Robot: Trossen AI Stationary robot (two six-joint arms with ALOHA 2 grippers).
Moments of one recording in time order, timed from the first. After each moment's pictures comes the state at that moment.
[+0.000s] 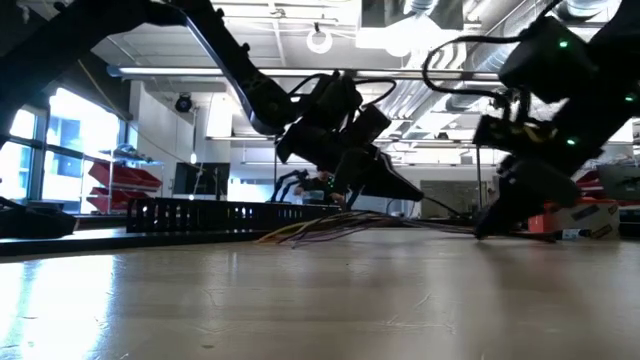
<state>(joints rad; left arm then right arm) 0.29 2.23 1.37 0.33 0.50 0.49 0.19 1.39 0.35 0.08 0.42 0.39</state>
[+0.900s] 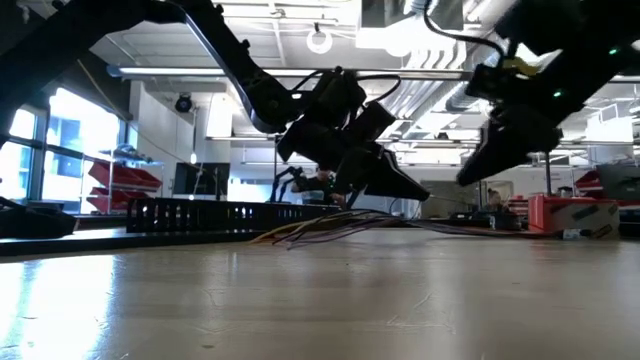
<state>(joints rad) 0.26 2.23 1.37 0.34 0.49 0.51 0.12 1.16 0.44 -0.12 0.46 0.21</state>
